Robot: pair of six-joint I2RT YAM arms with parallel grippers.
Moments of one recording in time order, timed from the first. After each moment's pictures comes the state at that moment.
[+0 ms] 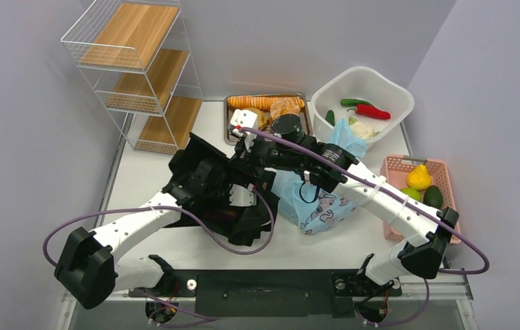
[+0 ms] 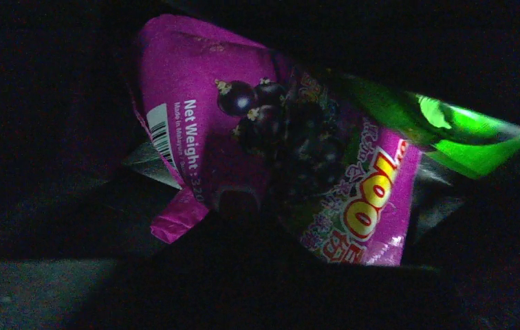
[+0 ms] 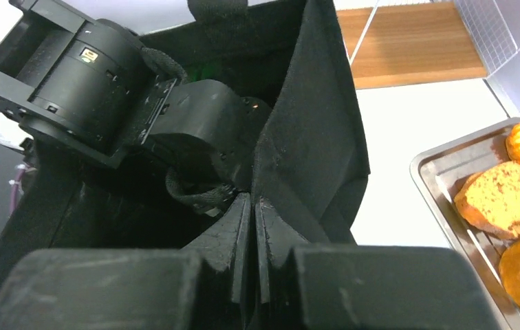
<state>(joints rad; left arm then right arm) -0.66 1.25 0.79 -0.43 0.08 0.99 0.96 1.45 1.57 -0.46 -0.30 -0.13</state>
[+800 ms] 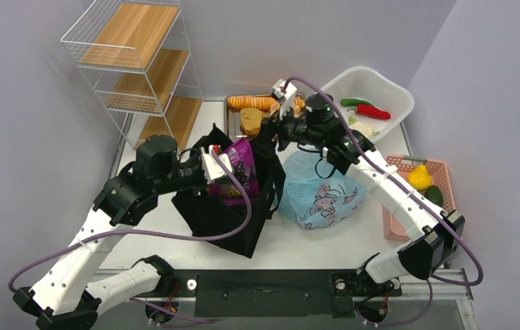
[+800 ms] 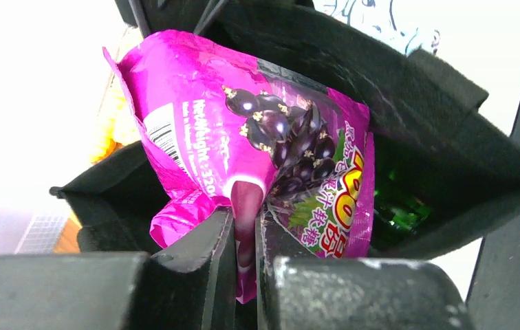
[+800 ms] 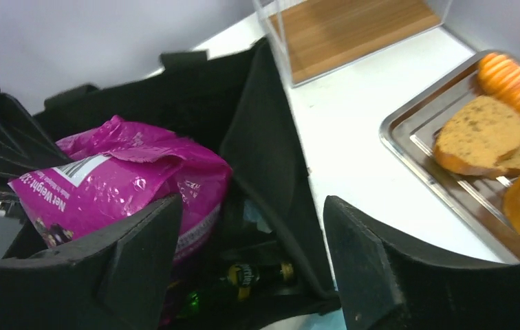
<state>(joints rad) -0.65 0.95 1.26 -0.78 0.34 0.62 0.67 1.44 1.46 -0.33 -0.47 0.07</state>
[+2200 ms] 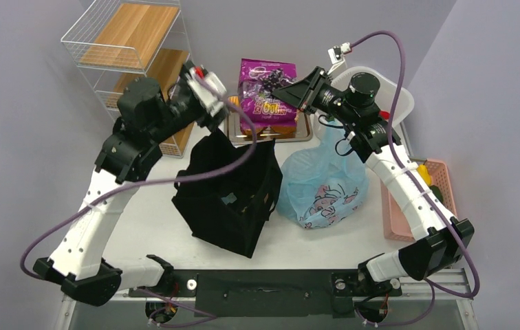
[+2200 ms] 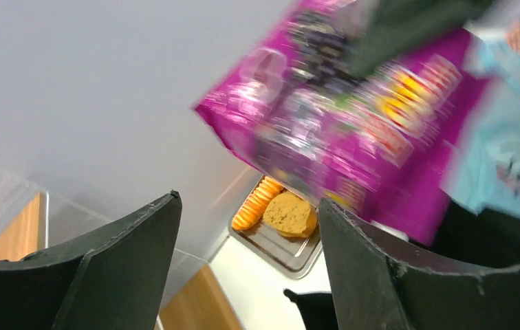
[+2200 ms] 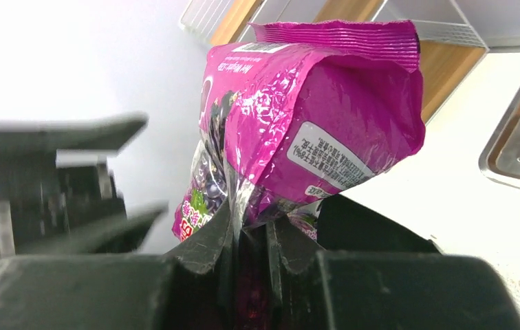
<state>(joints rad) -0.50 1.28 1.75 -0.48 0.25 0.41 0.43 1.41 1.52 -0.05 -0.57 0.89</state>
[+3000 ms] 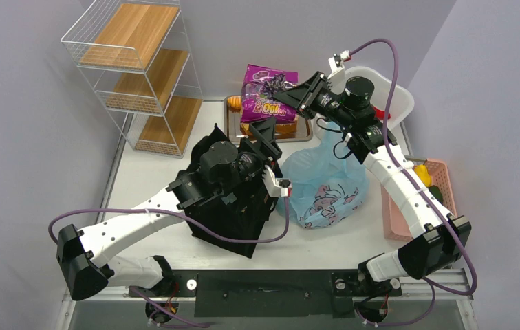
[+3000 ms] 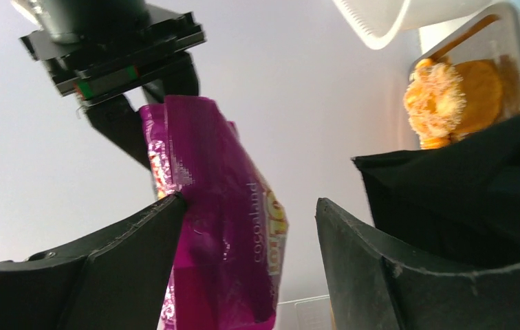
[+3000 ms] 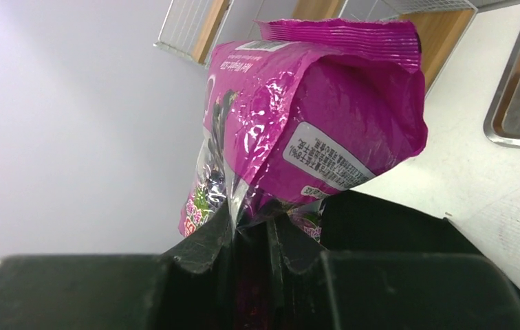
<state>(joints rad) -0.96 1.23 1.14 -0.03 -0.11 1.61 0.41 1.42 1.47 -0.06 -0.50 1.03</state>
